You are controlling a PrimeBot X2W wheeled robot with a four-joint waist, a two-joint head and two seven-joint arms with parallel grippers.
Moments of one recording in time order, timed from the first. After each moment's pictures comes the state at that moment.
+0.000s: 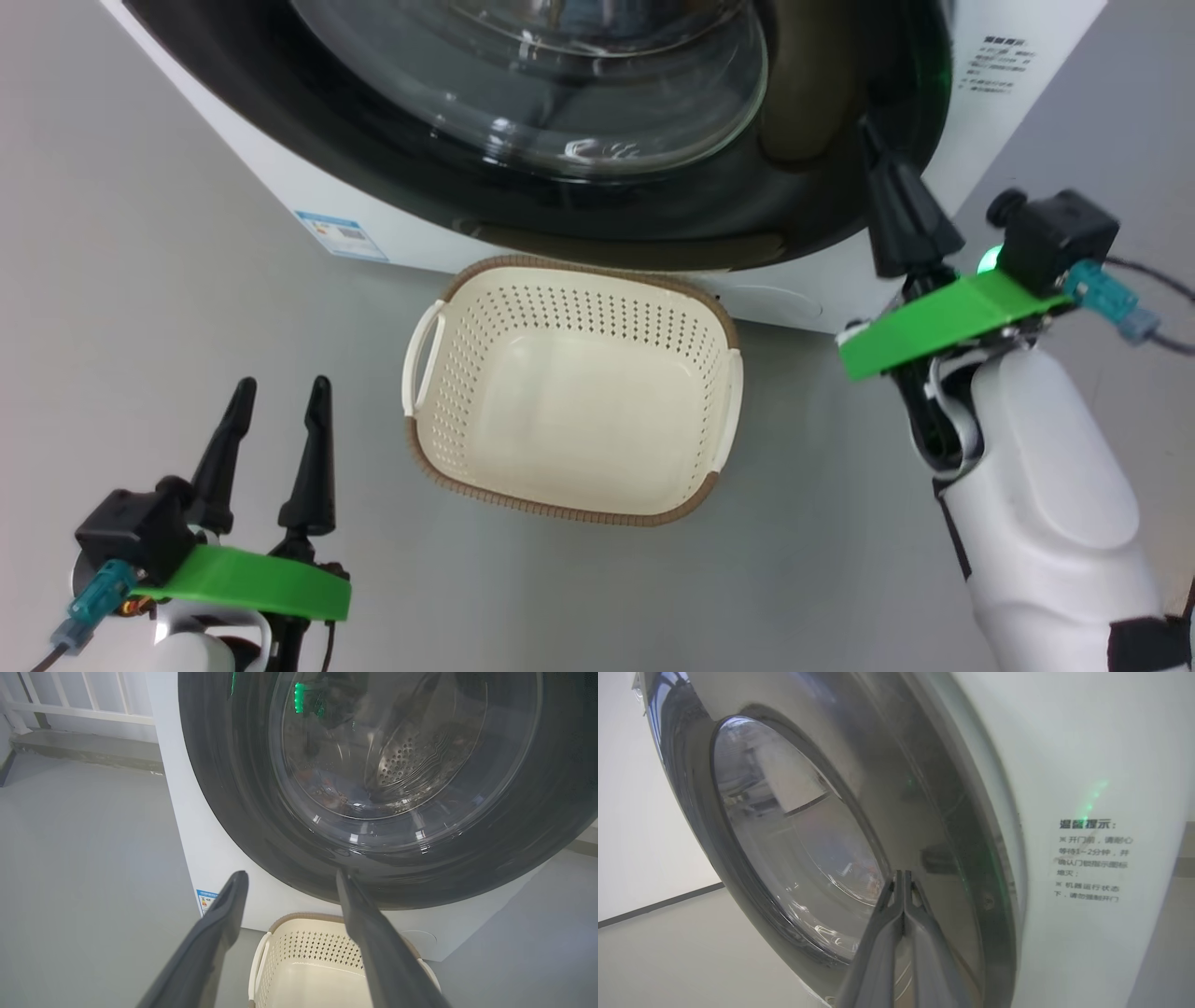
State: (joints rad) left arm -0.19 0.14 -0.13 0.12 -0.41 -0.13 -0.26; right arm -0.67 -0.07 0.09 0.40 0.27 0.14 -0.26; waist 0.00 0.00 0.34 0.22
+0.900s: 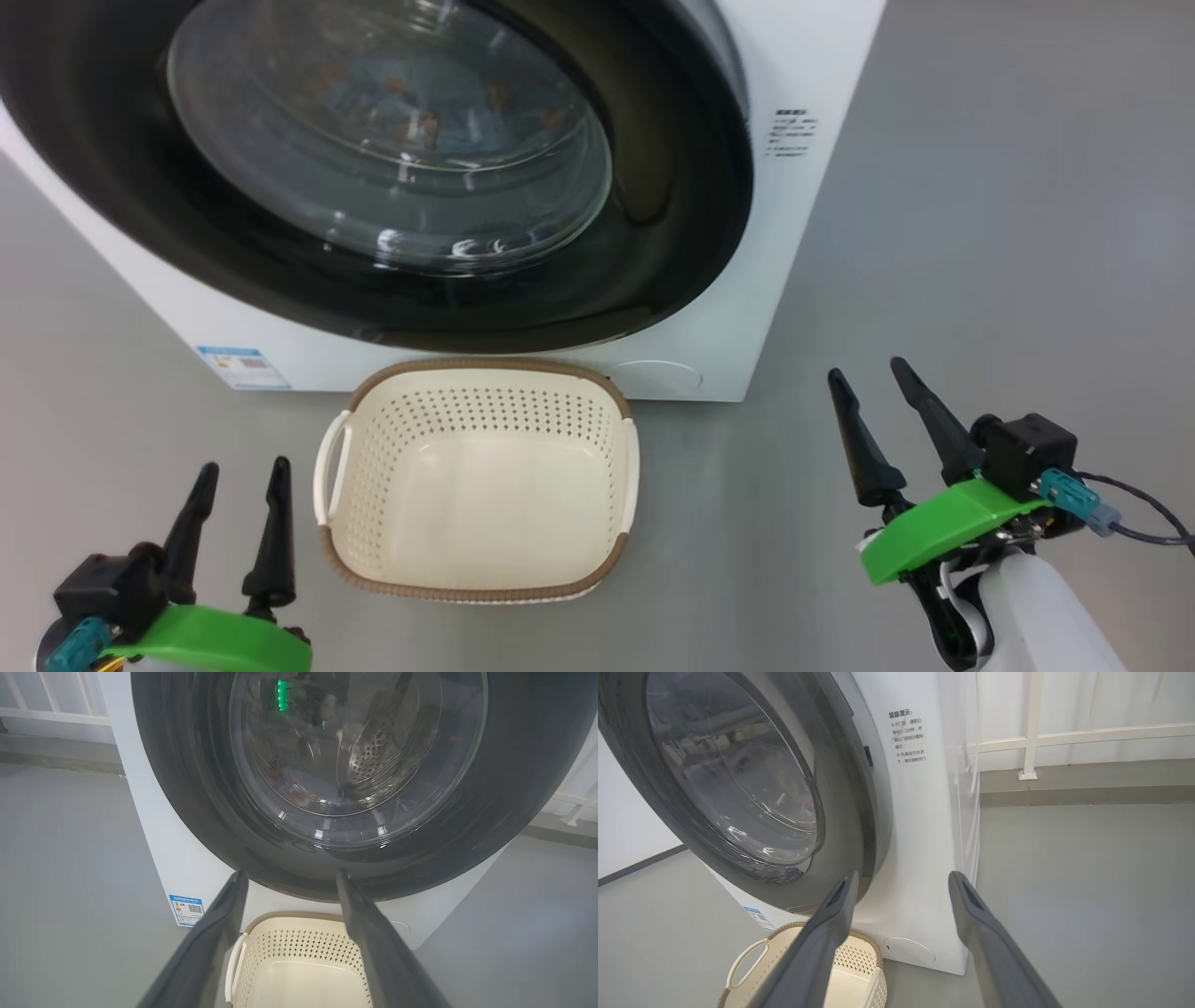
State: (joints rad) left arm -0.10 0.18 -0.08 0.20 -0.41 -0.13 -0.26; right arm -0.31 -0.10 0.09 0.39 0.29 0.14 -0.26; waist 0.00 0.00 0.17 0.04
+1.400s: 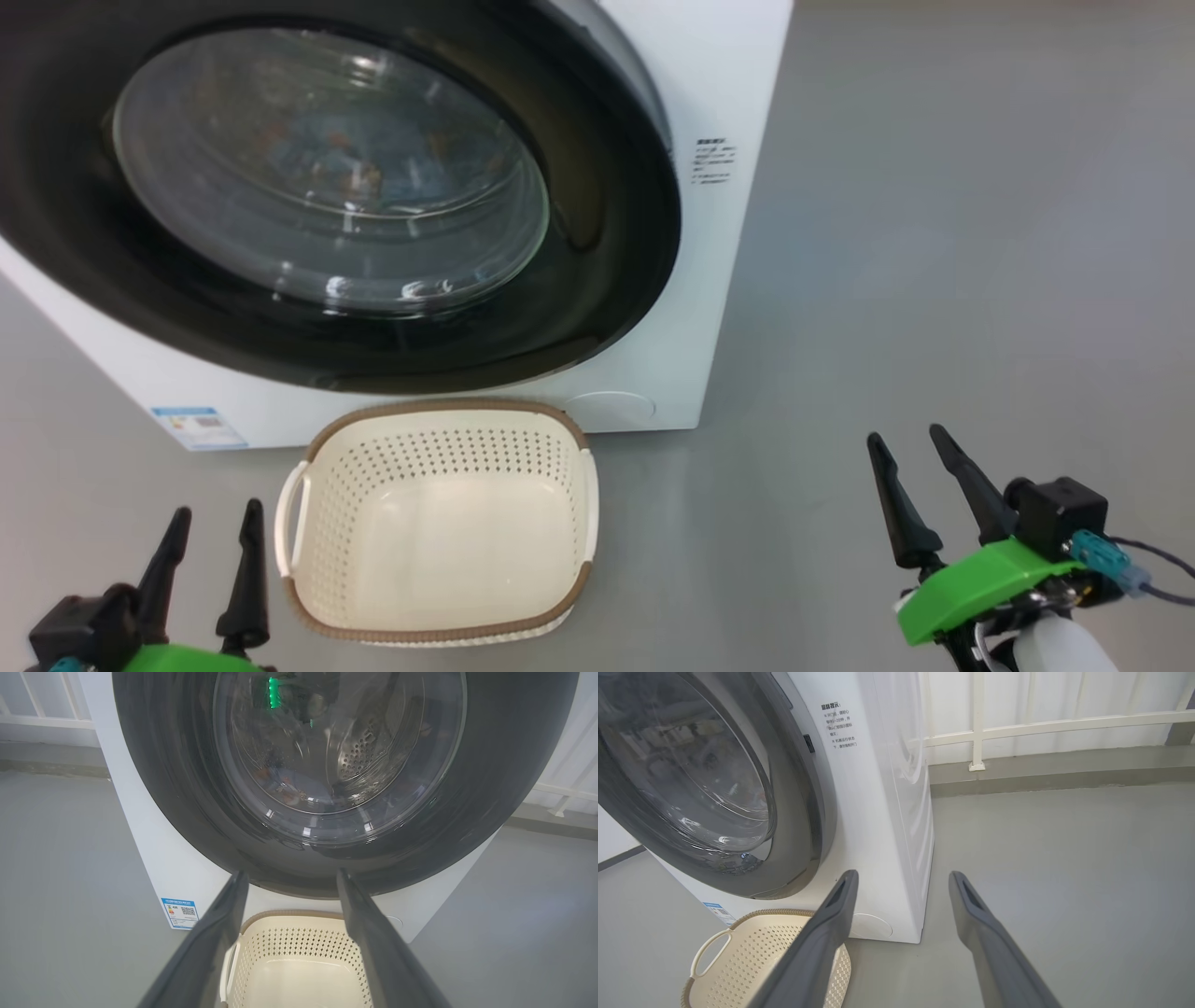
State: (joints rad) left arm -0.03 0.20 -0.05 0.21 -0.41 -0.13 -0.26; right arm -0.19 -0.12 0.05 0.38 0.29 0.14 -0.26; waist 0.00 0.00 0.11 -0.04
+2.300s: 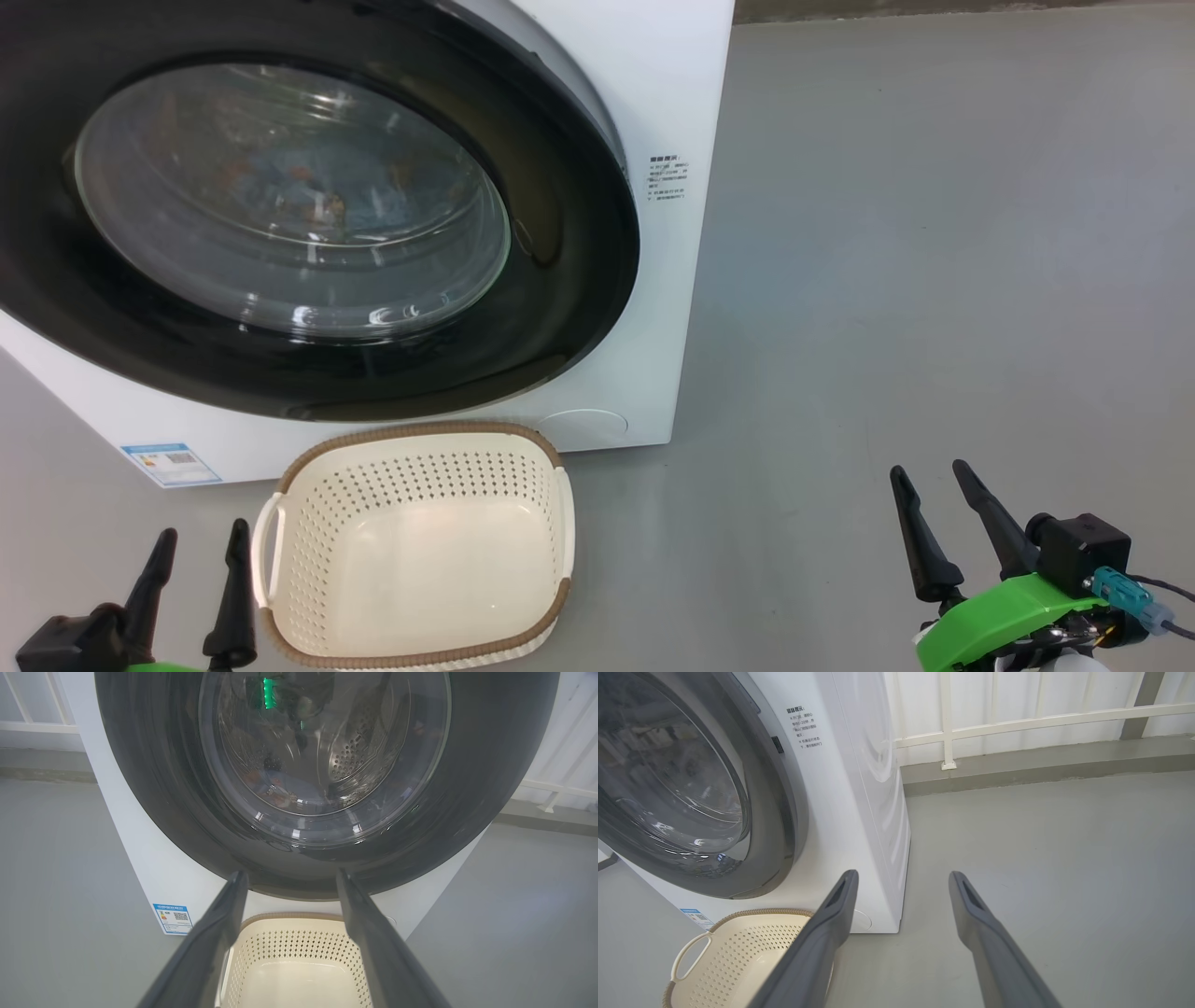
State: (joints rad) left arm 0.00 0.21 -0.02 0.21 -0.41 -0.13 -0.26; right arm -0.12 -0.13 0.01 0.35 0.29 0.14 -0.26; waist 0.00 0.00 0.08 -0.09
